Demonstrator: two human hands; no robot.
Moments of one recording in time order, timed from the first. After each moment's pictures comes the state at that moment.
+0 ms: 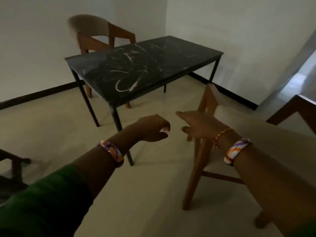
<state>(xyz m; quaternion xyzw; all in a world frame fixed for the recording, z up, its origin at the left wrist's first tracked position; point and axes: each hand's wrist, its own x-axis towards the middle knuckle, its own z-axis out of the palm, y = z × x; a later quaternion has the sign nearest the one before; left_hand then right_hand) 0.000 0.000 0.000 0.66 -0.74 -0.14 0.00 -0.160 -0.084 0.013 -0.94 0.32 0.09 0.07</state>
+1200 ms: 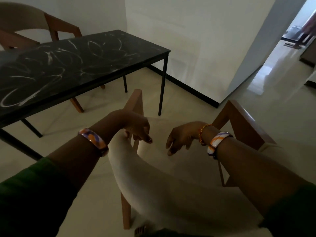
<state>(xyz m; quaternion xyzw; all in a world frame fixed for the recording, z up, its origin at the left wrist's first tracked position) -0.242 -0.290 0.029 0.66 -0.64 -0.33 -0.20 -0.394 -0.359 -0.006 -0.82 0.35 0.34 0.32</state>
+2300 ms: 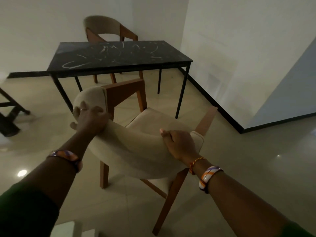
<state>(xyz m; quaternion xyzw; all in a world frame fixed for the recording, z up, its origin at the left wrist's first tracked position) -0.510 -0.191 -0.005 0.95 -0.11 -0.03 0.27 -0.696 -0.364 -0.042 -0.94 0.21 -0.16 0.20</state>
